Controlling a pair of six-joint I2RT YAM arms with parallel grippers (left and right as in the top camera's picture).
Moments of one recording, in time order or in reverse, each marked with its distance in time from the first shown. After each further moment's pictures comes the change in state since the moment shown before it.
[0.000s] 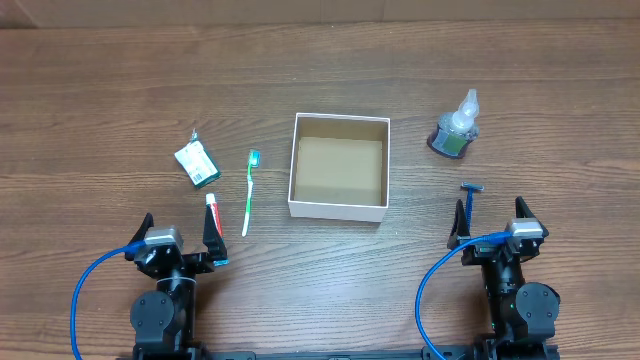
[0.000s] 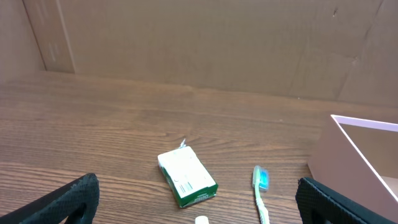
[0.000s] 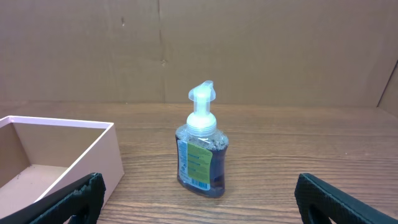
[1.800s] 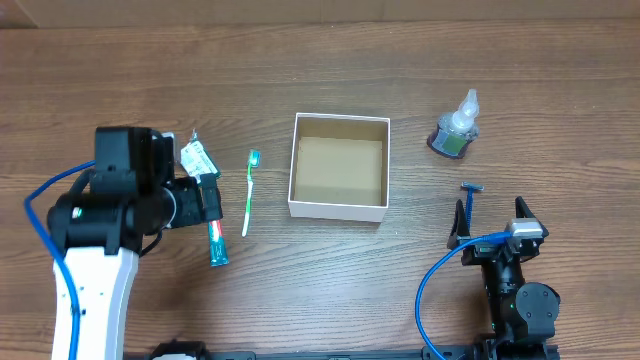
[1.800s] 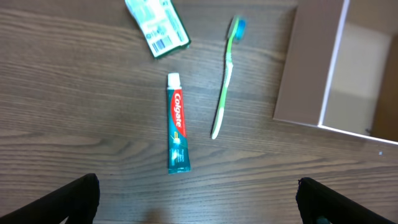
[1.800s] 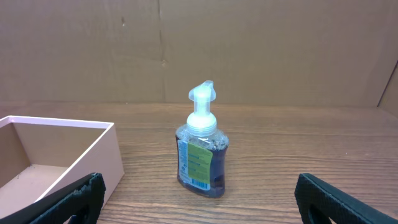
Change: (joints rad) left arm 0.000 1.167 1.220 -1.136 0.158 -0.077; right arm 0.000 0.000 0.000 0.000 0.000 0.000
